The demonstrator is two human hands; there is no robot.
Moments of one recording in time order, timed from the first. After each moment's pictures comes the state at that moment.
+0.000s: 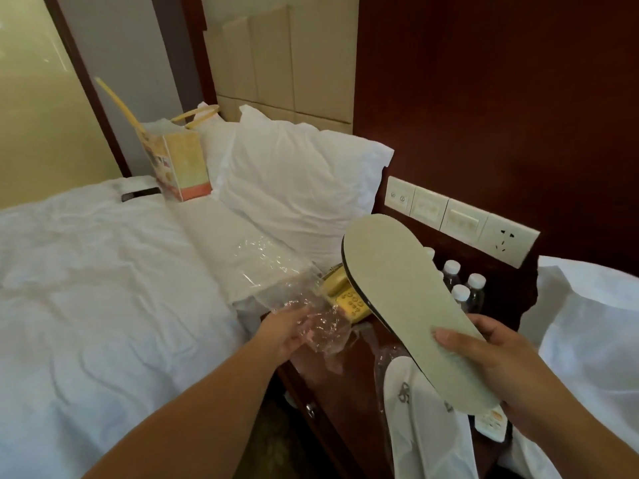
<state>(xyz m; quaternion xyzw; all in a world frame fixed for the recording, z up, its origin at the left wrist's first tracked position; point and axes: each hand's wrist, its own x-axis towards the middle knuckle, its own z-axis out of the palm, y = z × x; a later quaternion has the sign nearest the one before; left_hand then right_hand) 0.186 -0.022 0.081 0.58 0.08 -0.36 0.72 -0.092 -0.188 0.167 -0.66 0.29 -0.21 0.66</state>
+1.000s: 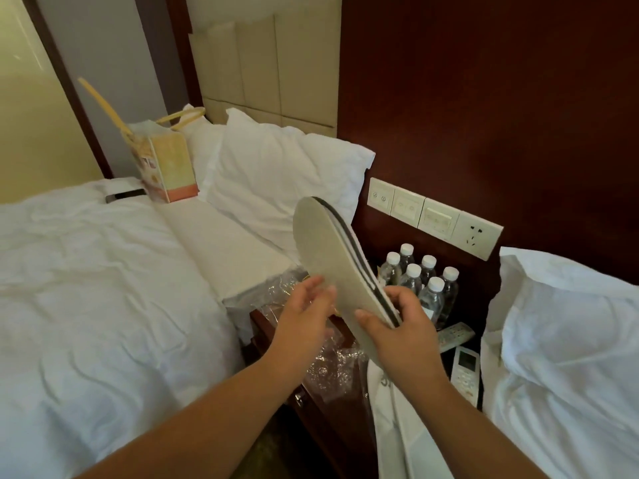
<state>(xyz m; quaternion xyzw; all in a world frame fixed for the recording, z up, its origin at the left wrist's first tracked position) 0.075 -0.010 0.157 0.62 -0.19 -0.24 0.72 -0.049 -0.106 0.172 -0.73 0.25 -0.36 0.52</state>
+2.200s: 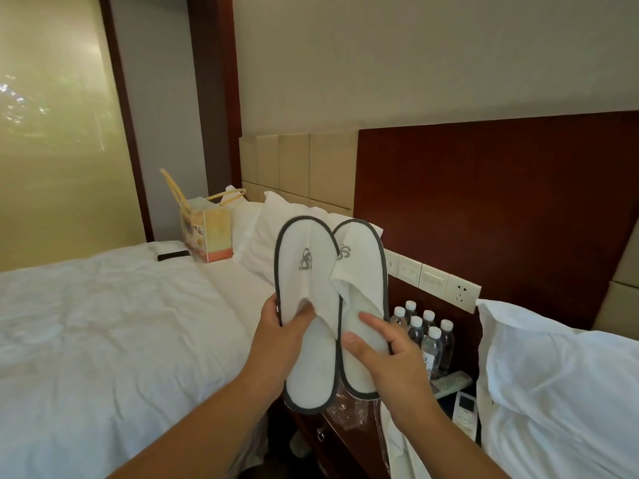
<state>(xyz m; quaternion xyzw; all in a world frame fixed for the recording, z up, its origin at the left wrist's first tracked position) 0.022 0.129 0.260 0.63 -0.20 -0.11 0.75 -0.108 0.008 0.252 -0.66 0.16 -0.35 0.64</state>
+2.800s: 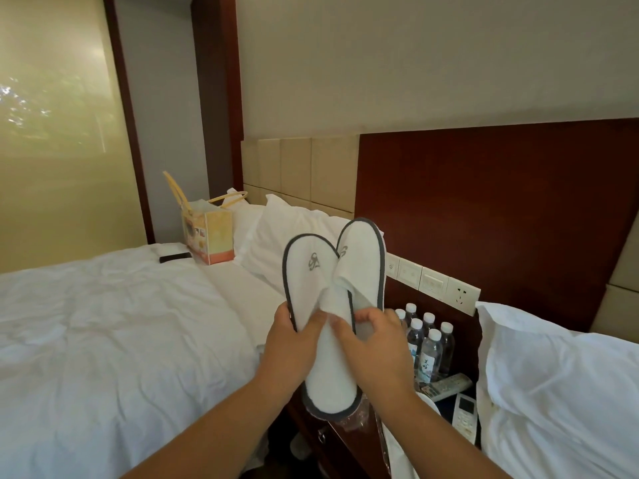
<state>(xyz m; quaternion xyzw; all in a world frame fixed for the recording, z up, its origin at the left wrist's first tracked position) 0.009 0.125 0.262 0.71 -0.21 -0.07 0.67 -0.080 0.021 0.264 -0.81 0.28 -0.39 0.33</state>
